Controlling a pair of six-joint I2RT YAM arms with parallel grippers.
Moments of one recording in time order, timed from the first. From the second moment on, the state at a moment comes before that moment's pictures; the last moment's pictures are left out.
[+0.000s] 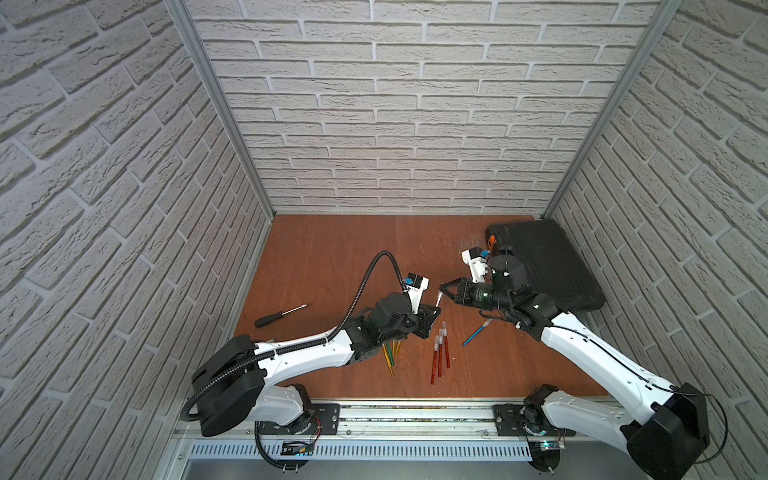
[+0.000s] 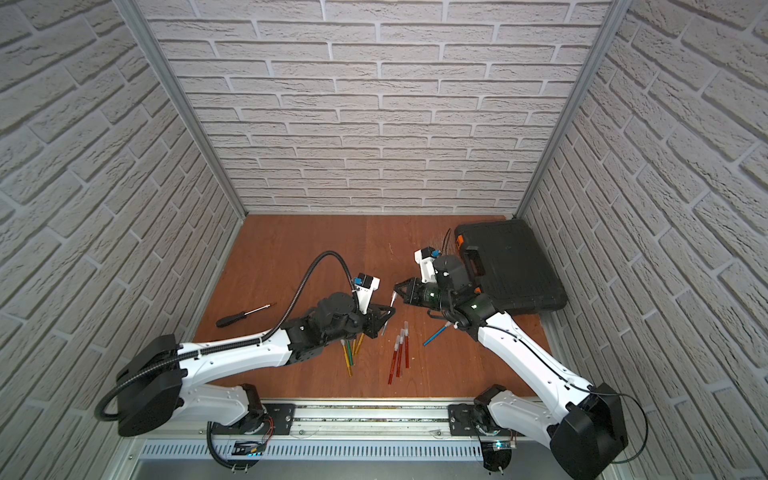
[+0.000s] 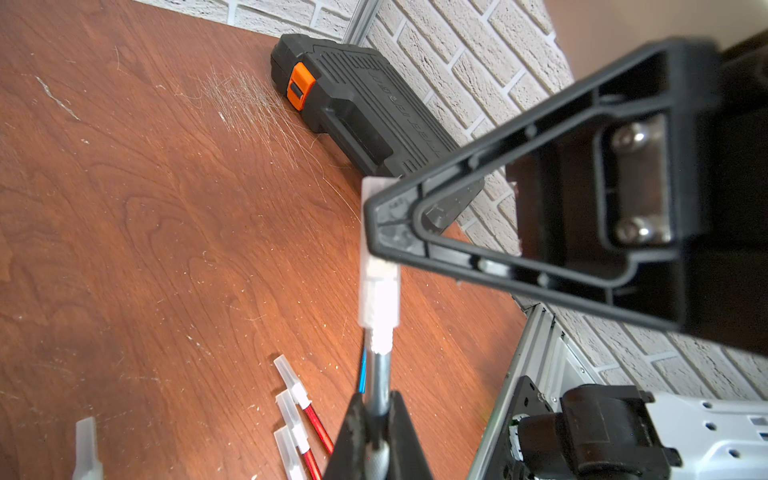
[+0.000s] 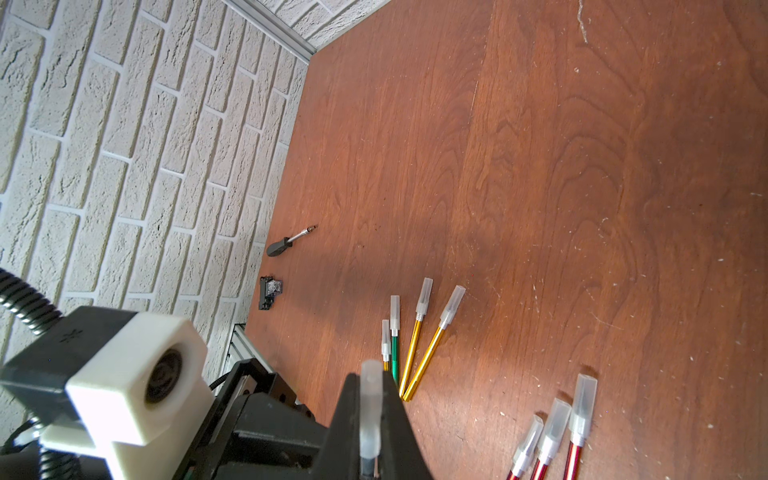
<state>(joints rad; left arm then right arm) -1.03 1.33 0.72 0.23 0.04 -0.62 0.45 1.11 0.87 -0.34 -0.36 0.74</state>
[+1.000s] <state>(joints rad) -1.04 1.33 0.72 0.27 0.03 -0.62 0.42 1.11 0.90 -0.37 -0.40 0.73</state>
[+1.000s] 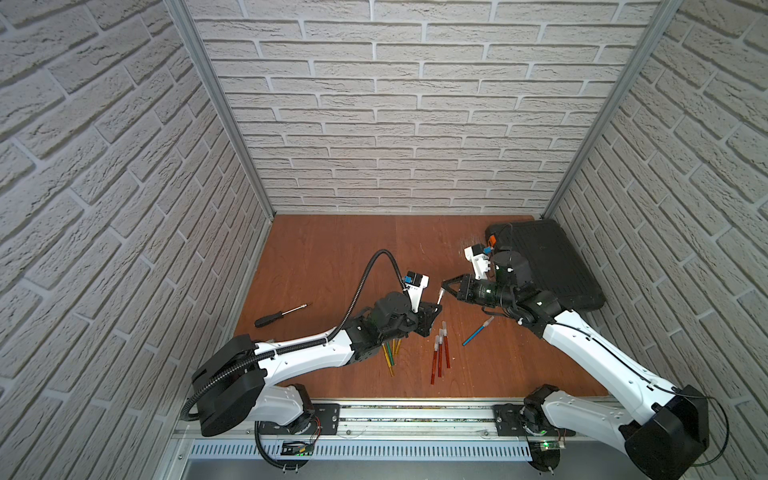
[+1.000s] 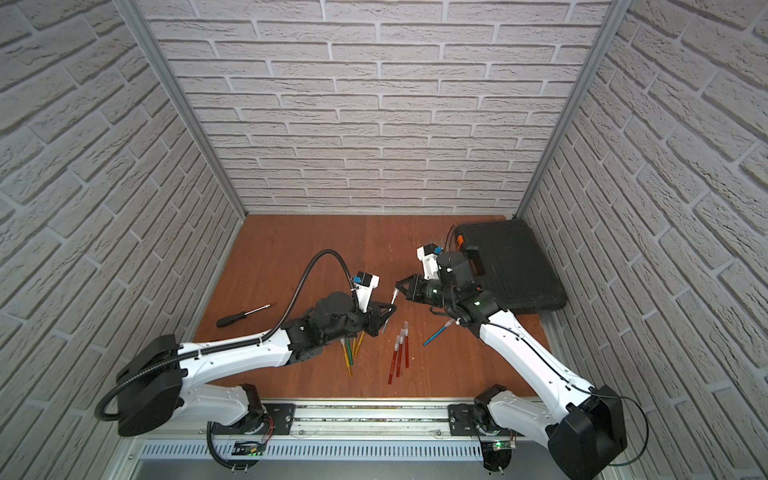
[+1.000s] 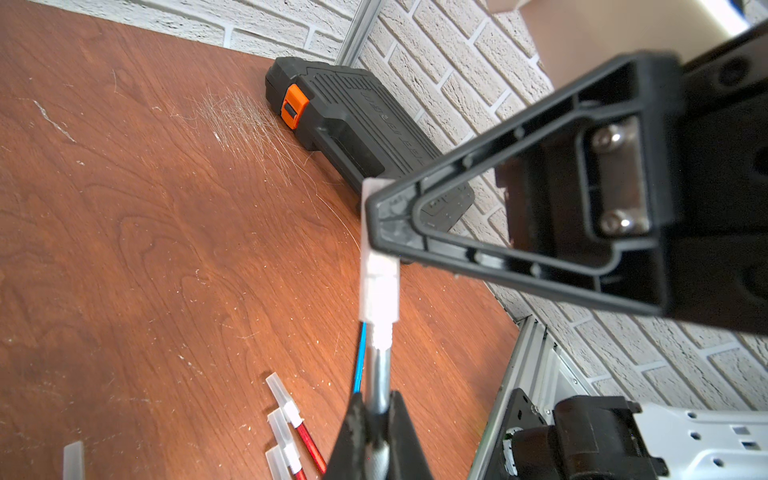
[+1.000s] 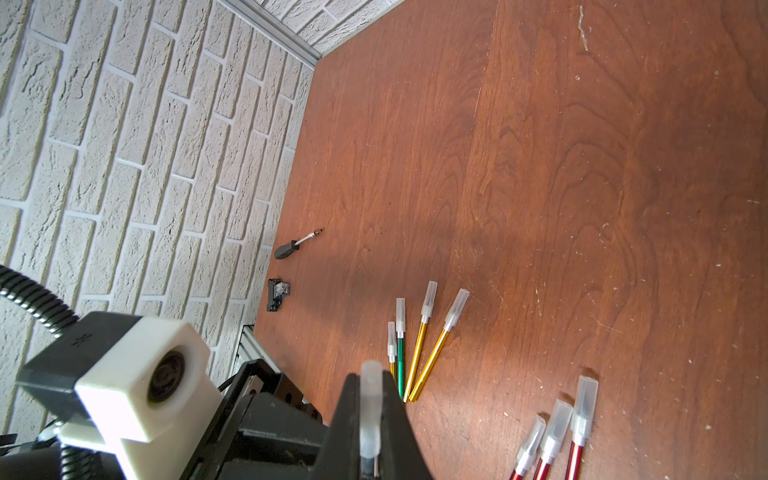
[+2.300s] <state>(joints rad) -0.94 1.08 0.61 0.02 0.03 -0.62 0.33 1.26 1.11 -0.71 -0.13 0.43</state>
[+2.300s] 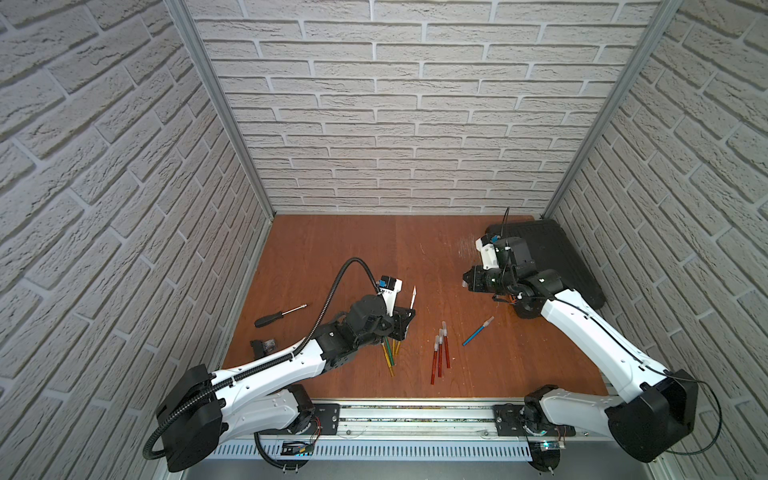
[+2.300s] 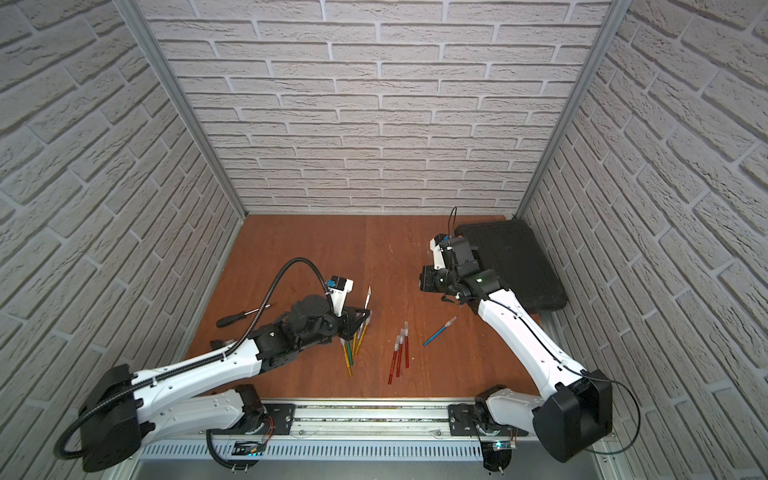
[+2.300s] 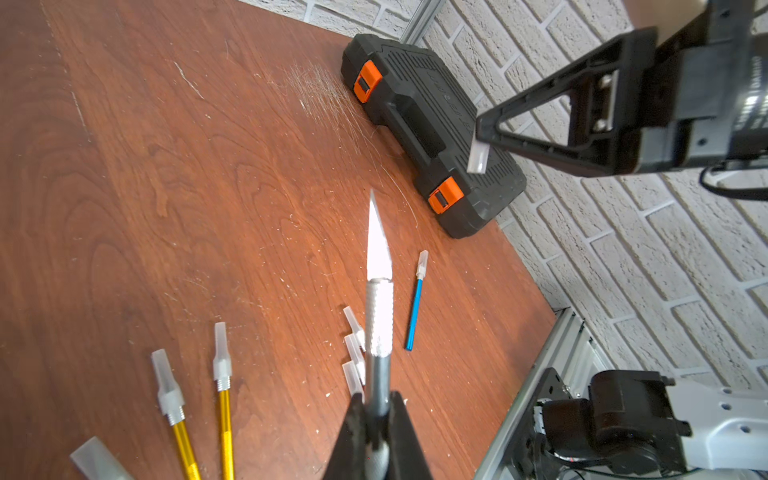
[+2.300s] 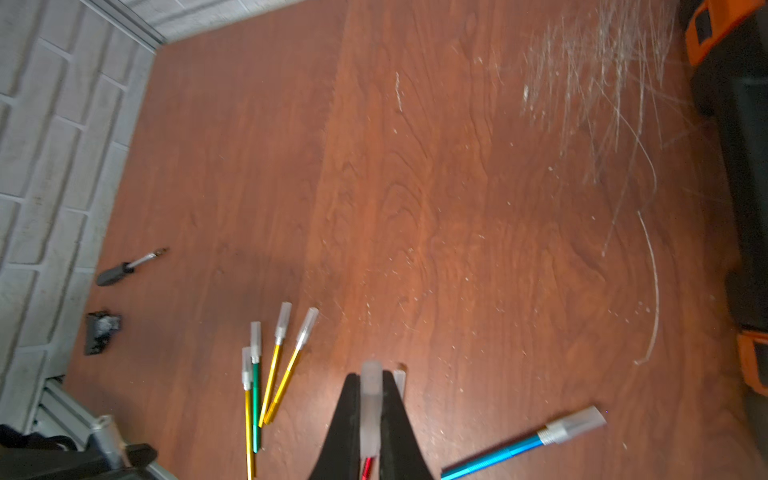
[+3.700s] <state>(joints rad) -0.91 1.02 0.57 -0.02 0.03 -0.60 0.29 1.91 1.45 -0.87 0.07 0.29</state>
